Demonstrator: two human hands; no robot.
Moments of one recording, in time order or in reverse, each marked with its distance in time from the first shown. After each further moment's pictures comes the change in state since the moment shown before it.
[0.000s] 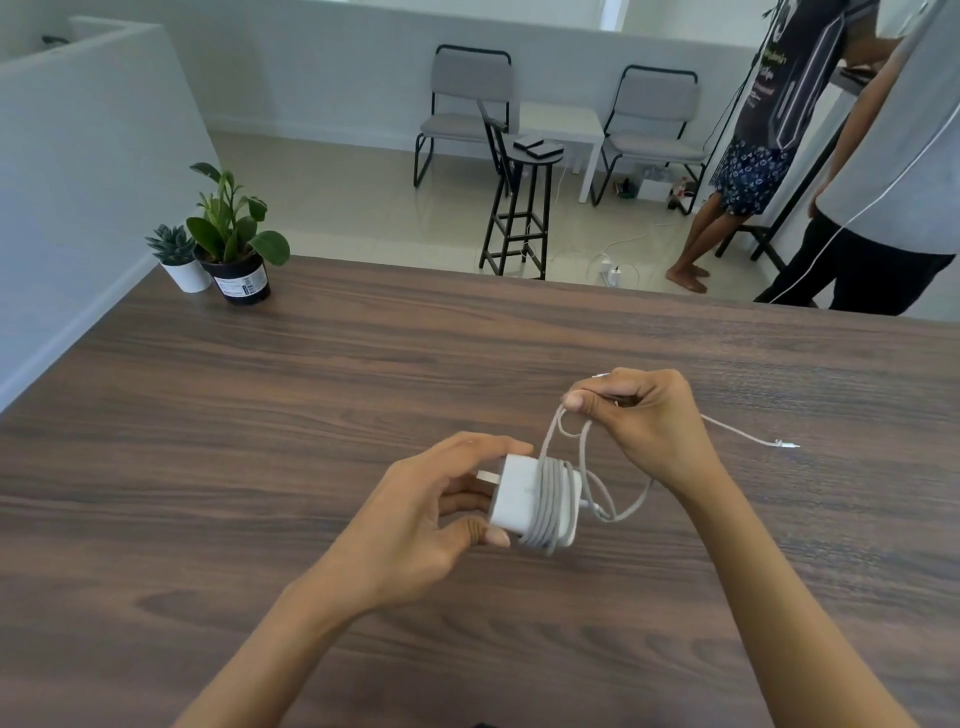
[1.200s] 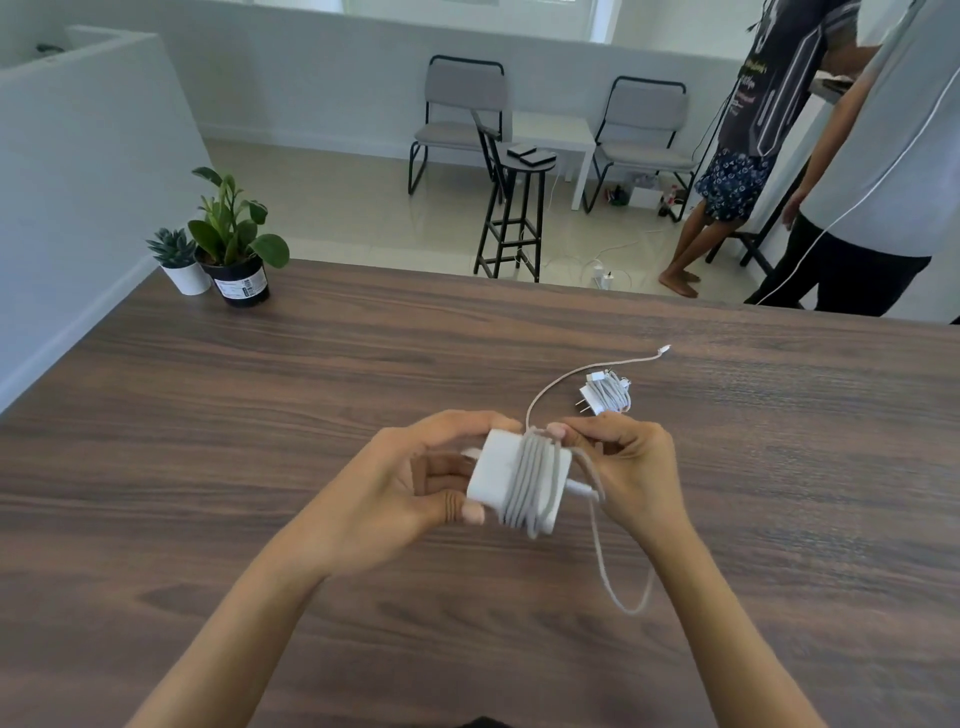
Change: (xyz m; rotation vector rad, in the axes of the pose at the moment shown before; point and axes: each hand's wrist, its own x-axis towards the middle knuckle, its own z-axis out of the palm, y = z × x) left_hand -0.002 0.021 -0.021 -0.078 -0.090 -0.028; right_hand -0.041 0.013 0.028 -0.101 0.170 -0.008
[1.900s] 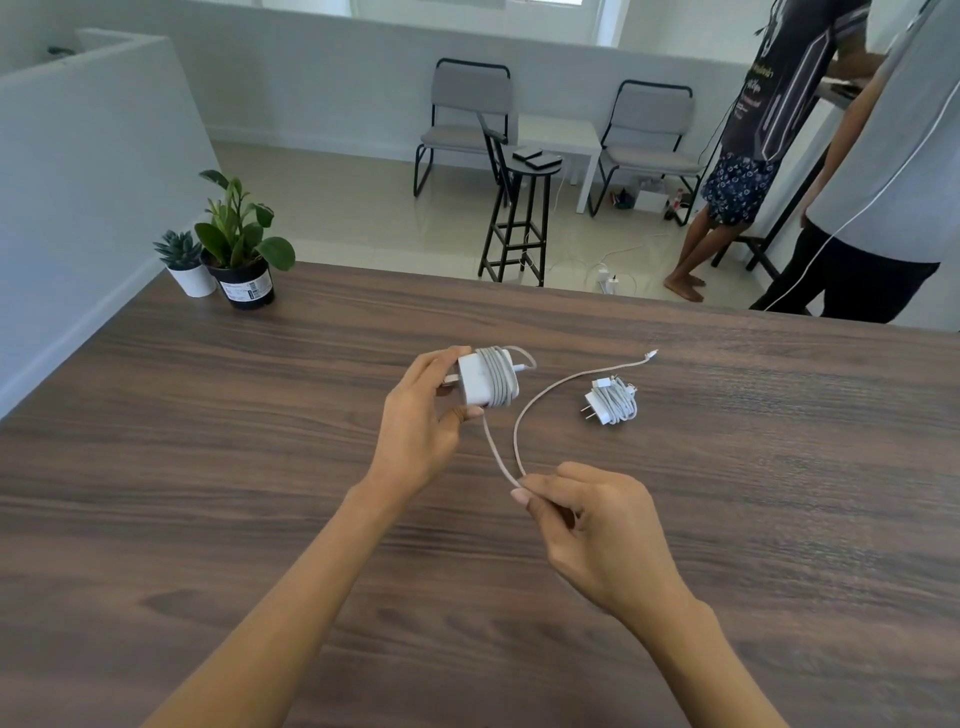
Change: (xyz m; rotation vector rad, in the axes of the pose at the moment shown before) left_hand 0.074 -0.075 -0.018 0.607 0.598 0.195; right_hand -0.035 -0.021 0.012 -0.321 -0.143 -0.320
